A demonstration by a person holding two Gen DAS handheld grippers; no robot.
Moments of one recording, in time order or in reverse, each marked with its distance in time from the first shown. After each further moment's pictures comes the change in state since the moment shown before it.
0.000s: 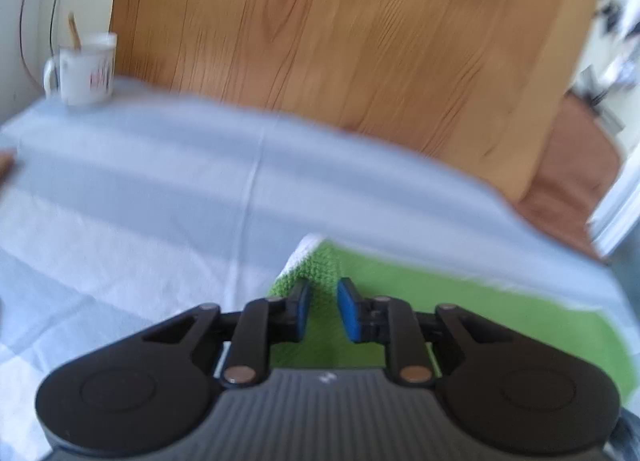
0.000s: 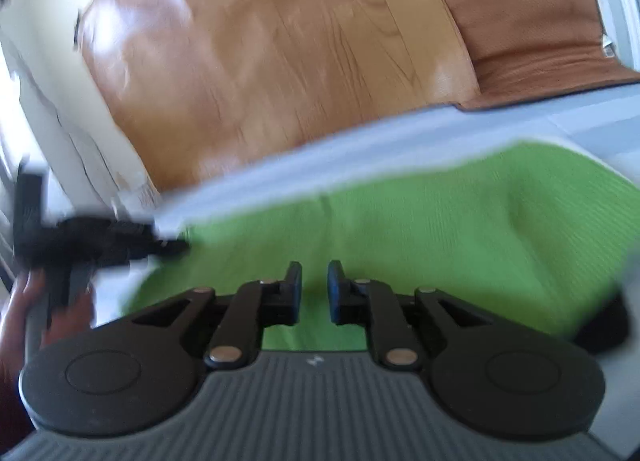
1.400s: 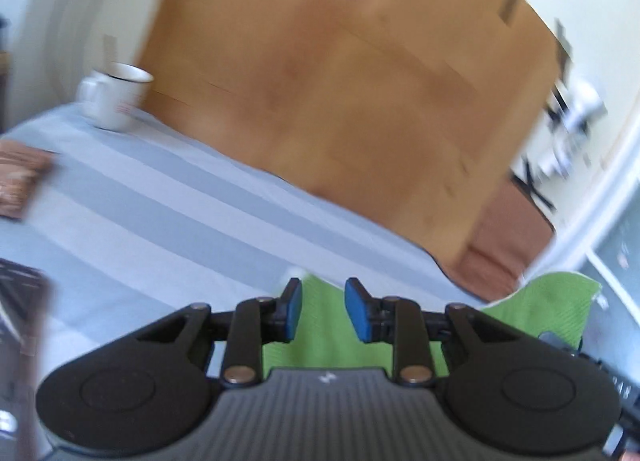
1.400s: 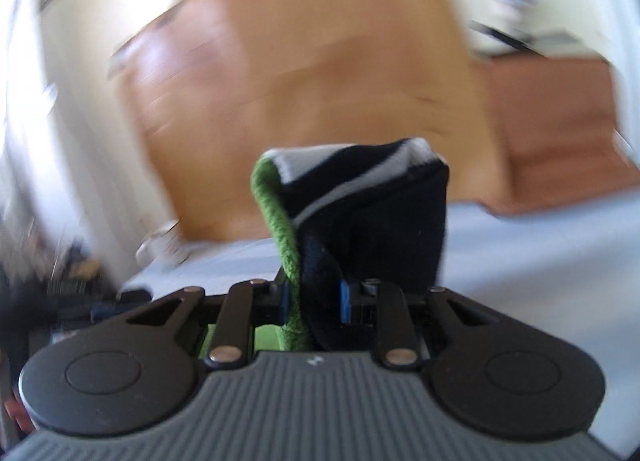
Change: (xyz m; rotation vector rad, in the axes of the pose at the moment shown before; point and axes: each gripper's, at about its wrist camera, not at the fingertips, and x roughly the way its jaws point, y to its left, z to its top) left arm -0.114 0.055 -0.015 -0.156 -0.196 -0.180; right arm -0.043 0.093 0.060 -0.171 -0.165 0.065
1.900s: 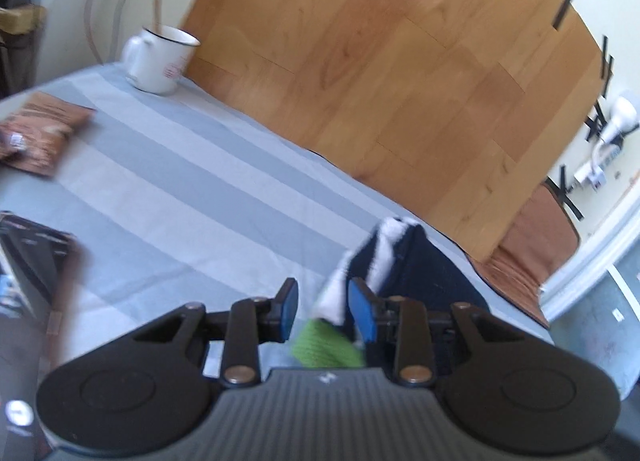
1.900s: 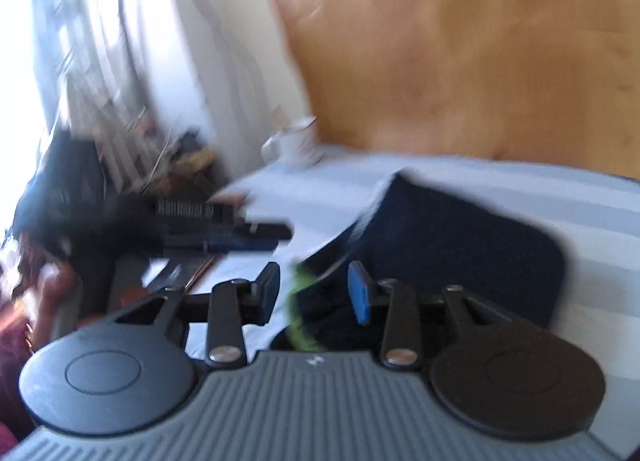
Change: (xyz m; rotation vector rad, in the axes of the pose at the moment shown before) left arm 0.029 0.032 -0.010 -0.061 0.073 0.018; right arm 0.047 0.025 -0.010 -0.107 0.225 0.327
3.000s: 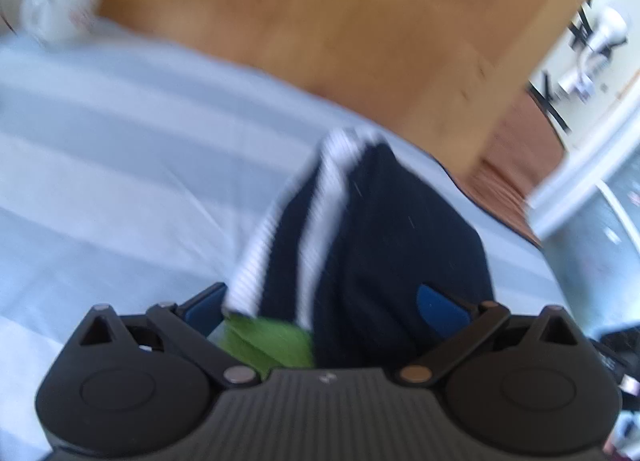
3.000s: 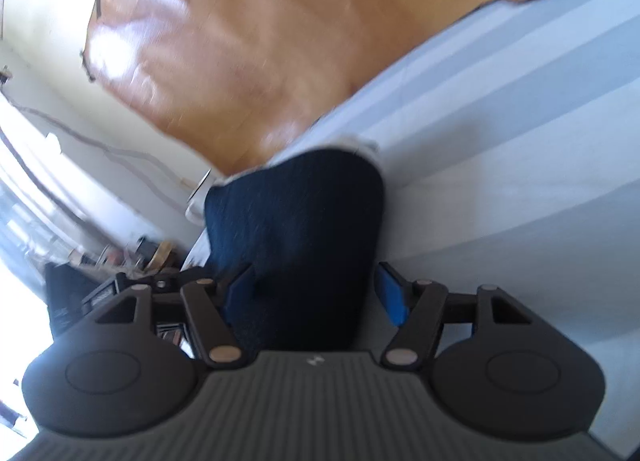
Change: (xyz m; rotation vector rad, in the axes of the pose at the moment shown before) left arm 0.074 -0.020 -0.007 0.115 0.282 -0.105; right arm -0.018 -0.126 -0.060 0.603 0.020 0.056
